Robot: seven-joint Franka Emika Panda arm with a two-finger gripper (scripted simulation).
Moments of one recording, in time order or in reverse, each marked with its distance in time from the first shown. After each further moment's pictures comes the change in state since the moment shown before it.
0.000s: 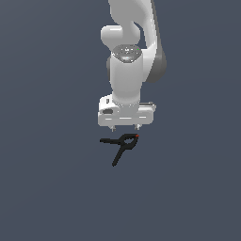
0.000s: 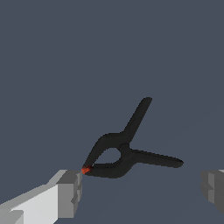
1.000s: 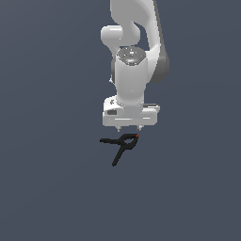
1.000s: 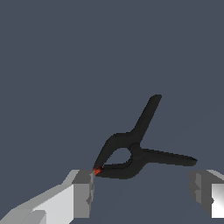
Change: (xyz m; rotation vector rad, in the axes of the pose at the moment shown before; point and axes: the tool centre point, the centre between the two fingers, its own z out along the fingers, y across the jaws) arm -0.002 -0.016 0.006 0.020 -0.002 0.038
